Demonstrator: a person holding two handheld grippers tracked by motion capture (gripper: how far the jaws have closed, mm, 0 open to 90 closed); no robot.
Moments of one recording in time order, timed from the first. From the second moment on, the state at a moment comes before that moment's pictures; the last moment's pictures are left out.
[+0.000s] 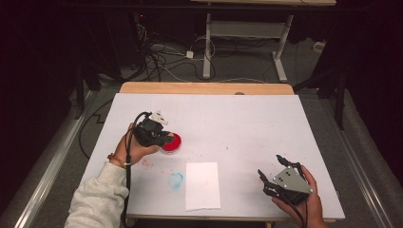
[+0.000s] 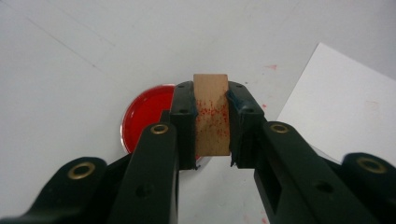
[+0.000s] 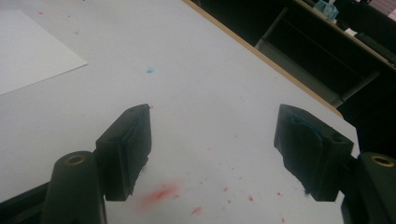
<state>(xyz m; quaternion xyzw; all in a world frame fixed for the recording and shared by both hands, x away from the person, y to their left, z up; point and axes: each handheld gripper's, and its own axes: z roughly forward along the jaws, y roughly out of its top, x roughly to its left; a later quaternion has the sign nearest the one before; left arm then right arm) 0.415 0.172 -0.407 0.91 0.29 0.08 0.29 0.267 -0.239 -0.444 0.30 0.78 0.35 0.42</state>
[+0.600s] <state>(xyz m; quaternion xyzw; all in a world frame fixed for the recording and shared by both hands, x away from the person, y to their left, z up) 0.441 0.167 -0.452 0.91 0.31 0.05 0.25 0.265 -0.240 -0.446 0.29 0.79 0.34 0.42</state>
